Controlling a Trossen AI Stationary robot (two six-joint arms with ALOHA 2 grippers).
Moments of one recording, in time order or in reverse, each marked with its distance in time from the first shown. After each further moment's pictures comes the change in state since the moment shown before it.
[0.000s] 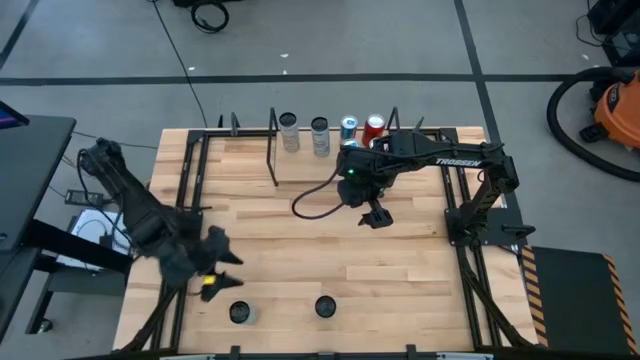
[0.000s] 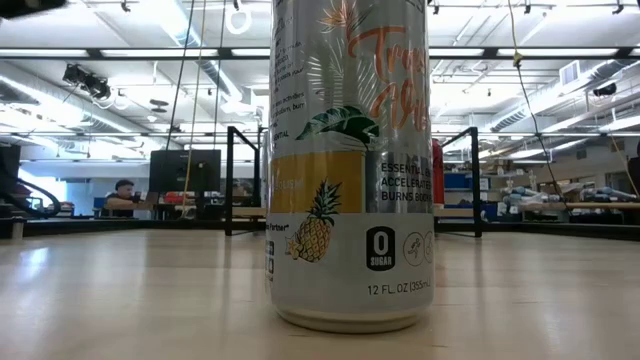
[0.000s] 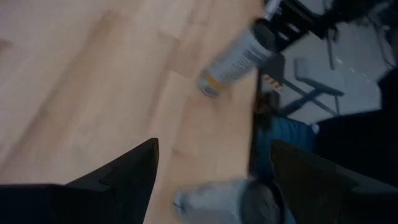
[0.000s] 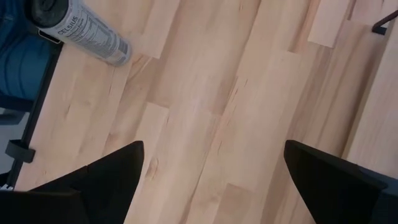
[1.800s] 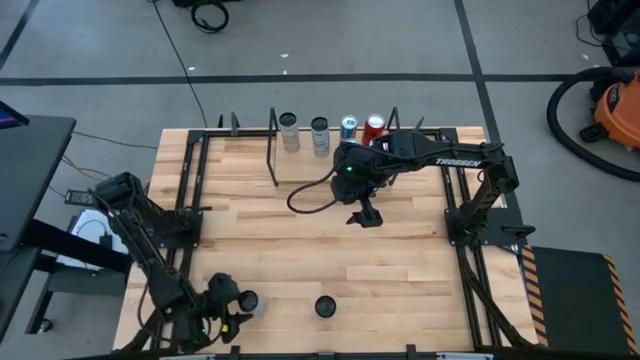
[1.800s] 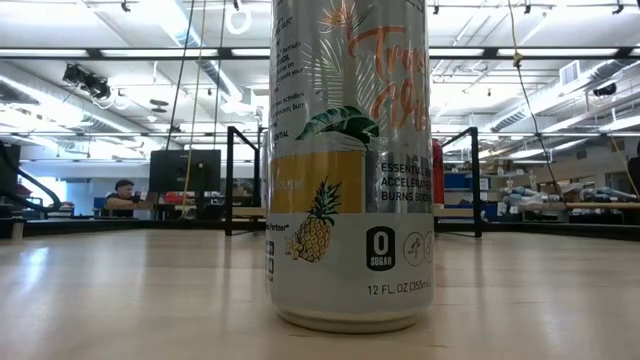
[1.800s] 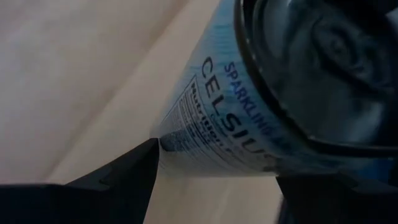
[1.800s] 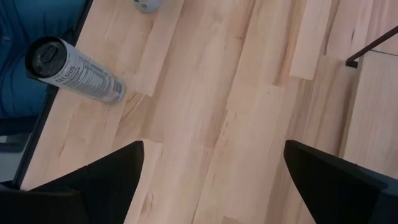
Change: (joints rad) left arm -0.249 0.548 0.001 0.161 -0.213 -0.476; right arm 0.001 0.001 0.000 0.132 0.000 0.065
